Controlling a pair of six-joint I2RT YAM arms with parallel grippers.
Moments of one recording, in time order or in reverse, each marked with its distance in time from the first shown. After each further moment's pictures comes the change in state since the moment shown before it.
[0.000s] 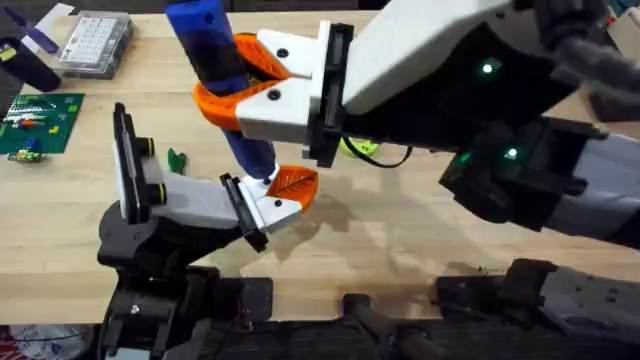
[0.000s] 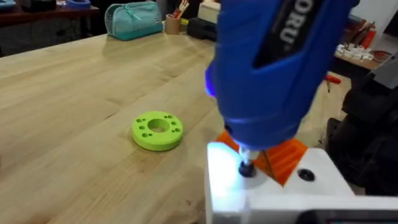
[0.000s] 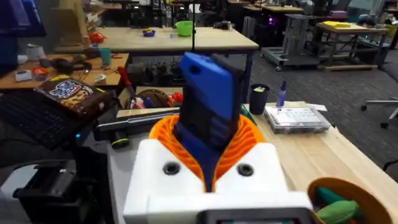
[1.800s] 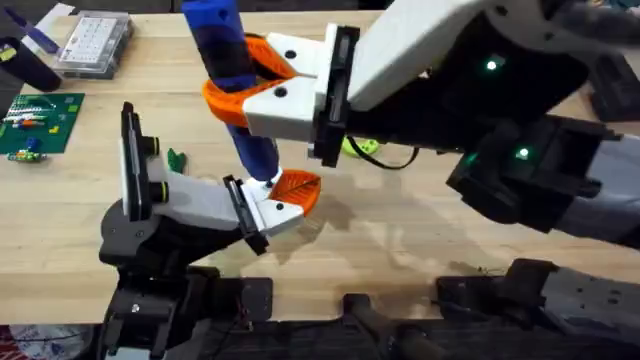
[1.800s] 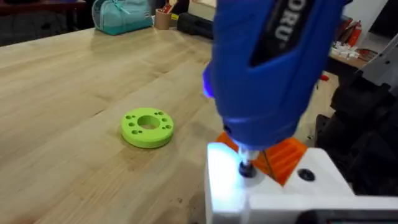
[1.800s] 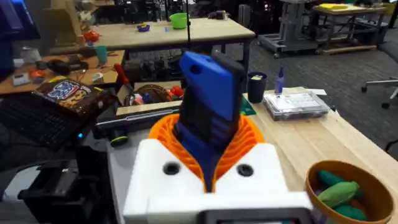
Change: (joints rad) left arm -0.001 0.007 0.000 -0.006 0.036 -0.013; right arm -0.008 -0.021 -0.005 -0.072 0.024 0.032
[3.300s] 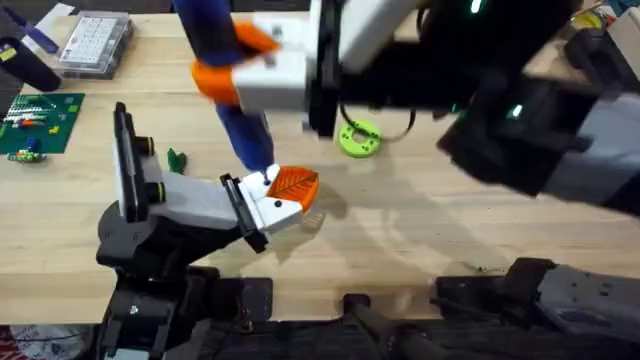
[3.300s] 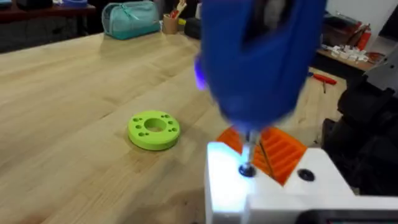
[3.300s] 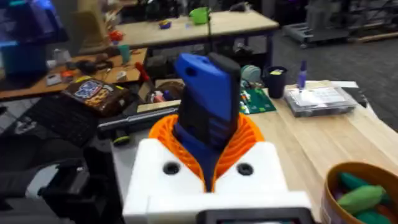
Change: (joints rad) left arm -0.002 -0.007 0.006 0.000 -0.030 0.000; right arm -0.071 0.079 0.132 -0.036 -0.149 0.082
